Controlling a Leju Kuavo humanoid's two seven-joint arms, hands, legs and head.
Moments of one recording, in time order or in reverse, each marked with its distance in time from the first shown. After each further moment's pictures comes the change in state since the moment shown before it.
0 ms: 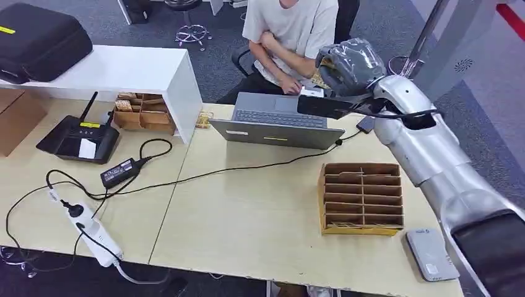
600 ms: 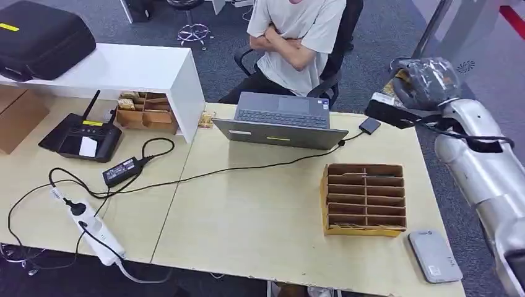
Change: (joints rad) left arm 0.065 -0.068 0.042 0.004 0.008 0.065 0.005; right arm 0.162 -0.297 -0.132 -0.050 -0.019 -0.098 0.017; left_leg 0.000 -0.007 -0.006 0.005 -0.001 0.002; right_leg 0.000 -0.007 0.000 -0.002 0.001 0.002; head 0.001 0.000
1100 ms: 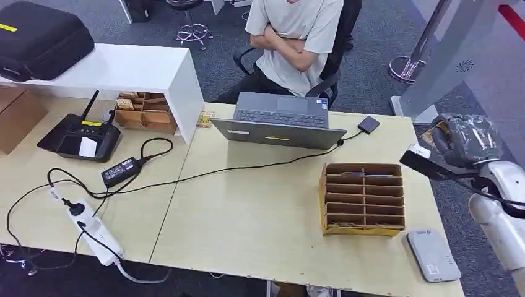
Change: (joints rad) left arm 0.004 -0.028 0.046 0.002 0.022 -0.004 -0.003; right arm 0.417 -0.162 -0.251 -0.295 0.097 -0.045 0.073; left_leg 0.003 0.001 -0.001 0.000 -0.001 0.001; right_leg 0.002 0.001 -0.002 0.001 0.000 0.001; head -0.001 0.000
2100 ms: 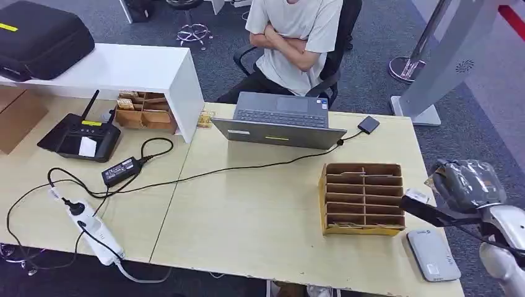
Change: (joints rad) left arm 0.000 -0.008 0.093 0.000 0.045 0.025 -0.009; right arm 0.319 -0.090 -0.103 -0.322 0.063 0.220 0.149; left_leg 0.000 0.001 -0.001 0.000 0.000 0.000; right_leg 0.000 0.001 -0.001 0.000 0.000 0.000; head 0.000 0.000
